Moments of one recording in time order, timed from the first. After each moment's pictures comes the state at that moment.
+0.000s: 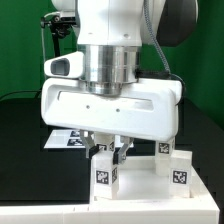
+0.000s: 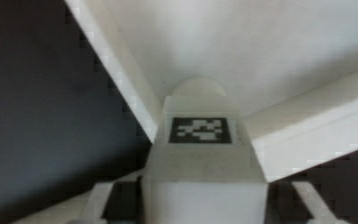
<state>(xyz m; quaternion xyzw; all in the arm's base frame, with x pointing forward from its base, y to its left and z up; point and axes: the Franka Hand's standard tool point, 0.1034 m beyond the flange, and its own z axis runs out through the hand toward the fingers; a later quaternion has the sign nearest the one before) 0.632 -0.001 0.083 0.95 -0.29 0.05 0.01</state>
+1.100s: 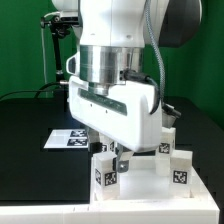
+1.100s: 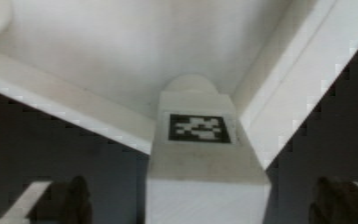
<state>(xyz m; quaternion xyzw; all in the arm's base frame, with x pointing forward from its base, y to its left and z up) 0.635 -0.001 0.086 0.89 -0.46 0.05 0.01</state>
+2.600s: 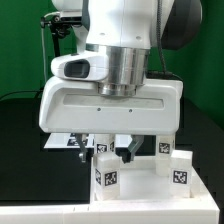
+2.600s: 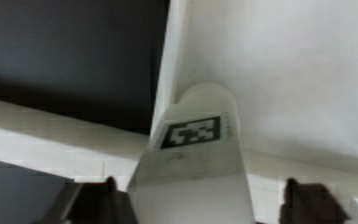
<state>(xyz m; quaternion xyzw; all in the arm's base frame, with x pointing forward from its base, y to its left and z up) 0.634 0.001 0.083 0.99 0.08 0.03 0.06</state>
